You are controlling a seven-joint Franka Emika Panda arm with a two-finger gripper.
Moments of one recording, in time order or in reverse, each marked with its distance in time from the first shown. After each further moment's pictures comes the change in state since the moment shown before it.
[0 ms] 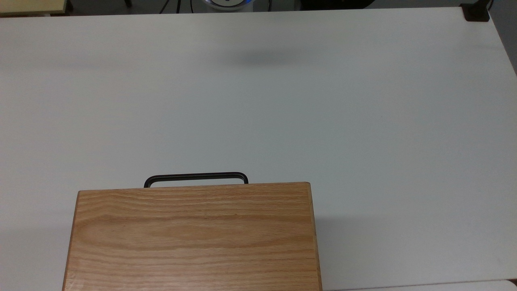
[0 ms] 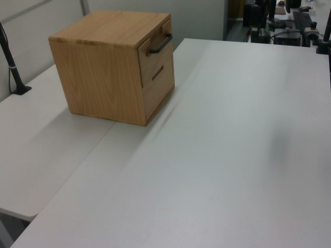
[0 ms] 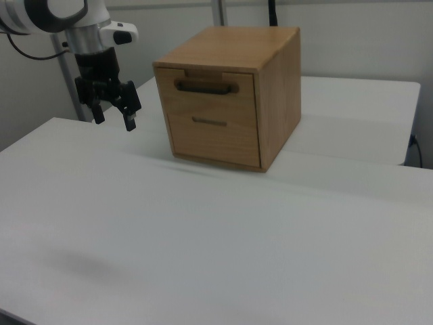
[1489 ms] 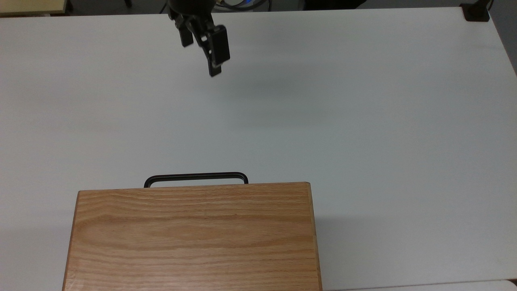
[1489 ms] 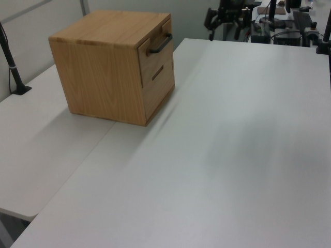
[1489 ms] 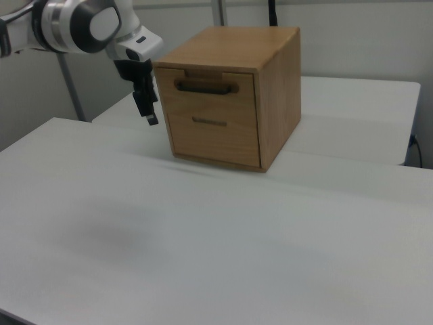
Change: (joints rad) arm 0.002 0.195 -0.006 0.090 0.014 0.343 0.918
